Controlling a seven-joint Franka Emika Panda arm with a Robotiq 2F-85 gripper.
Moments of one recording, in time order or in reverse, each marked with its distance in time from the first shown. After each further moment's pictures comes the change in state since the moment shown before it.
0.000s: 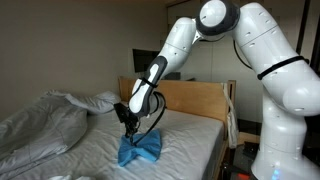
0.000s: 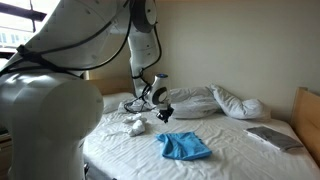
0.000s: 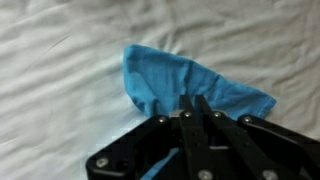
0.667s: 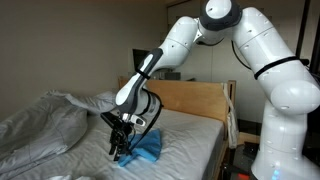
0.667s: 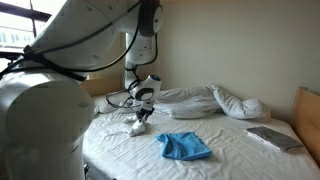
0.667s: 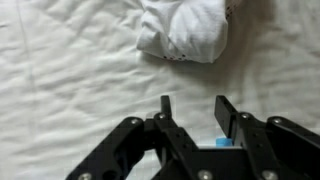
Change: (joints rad) arm -0.216 0.027 0.415 -0.005 0.291 -0.136 -0.344
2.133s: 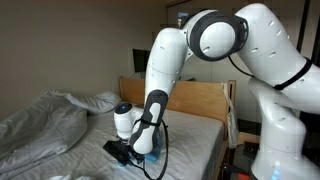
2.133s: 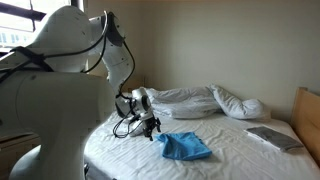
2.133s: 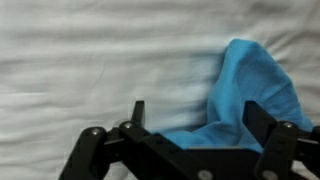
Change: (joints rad) arm 0.895 0.211 -0.948 0.074 -0.608 -0.050 0.569
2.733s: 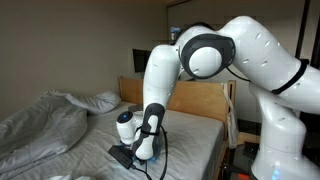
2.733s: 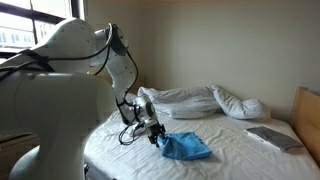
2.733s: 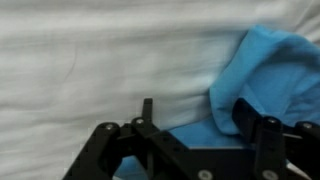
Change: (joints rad) arm -0.030 0.131 -0.018 0.081 0.001 0.002 0.029
